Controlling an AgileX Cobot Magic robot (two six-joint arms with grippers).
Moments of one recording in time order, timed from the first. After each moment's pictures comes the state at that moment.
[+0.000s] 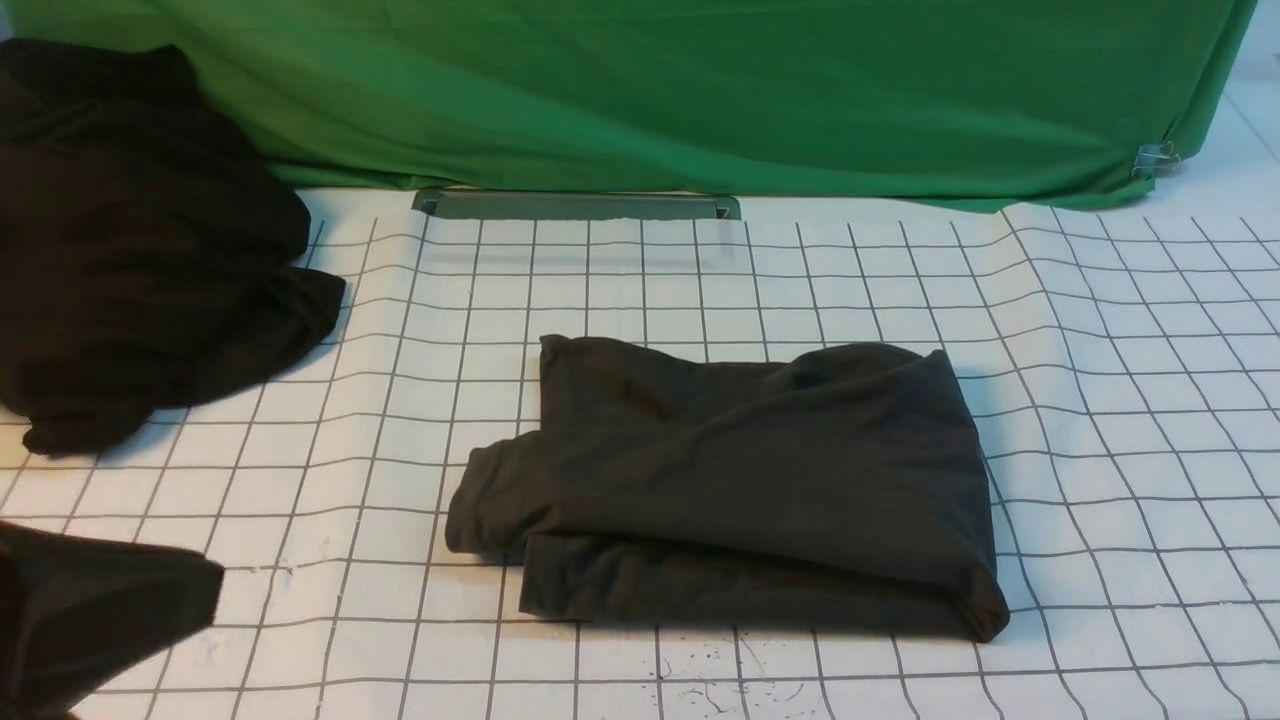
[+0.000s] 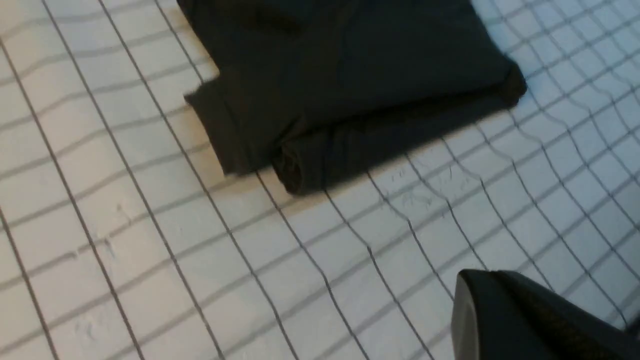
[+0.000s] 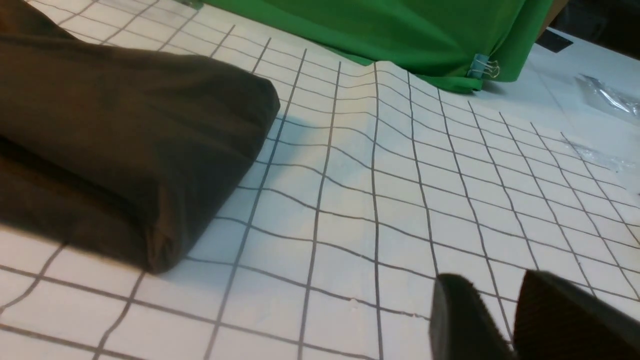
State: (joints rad) right arm 0.07 0.00 0.01 -0.01 0.26 -0.20; left arm -0.48 0.57 -0.79 -0.16 0.87 -0.04
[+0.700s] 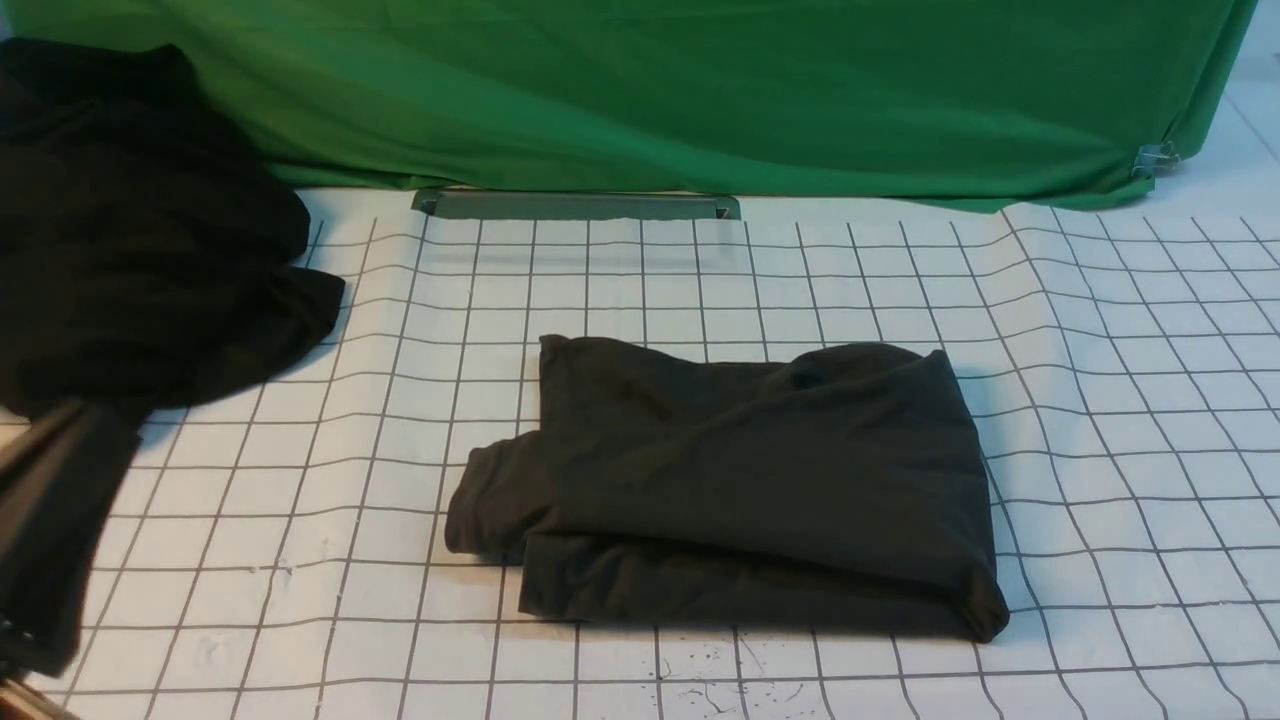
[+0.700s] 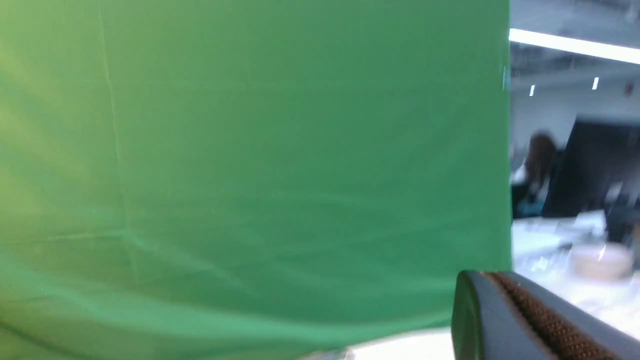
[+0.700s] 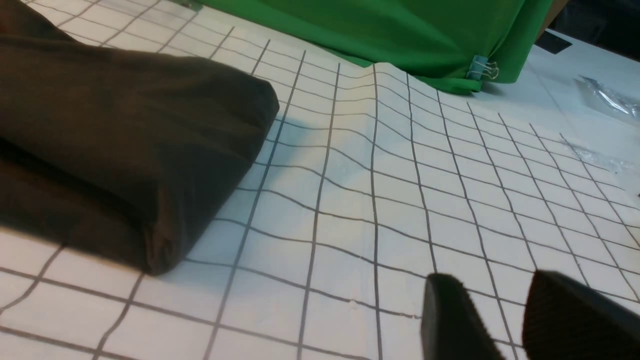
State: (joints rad) right arm 0.07 0.00 0.01 -0.01 0.26 -0.20; left arm -0.48 0.34 -0.08 -0.01 -0.51 0.08
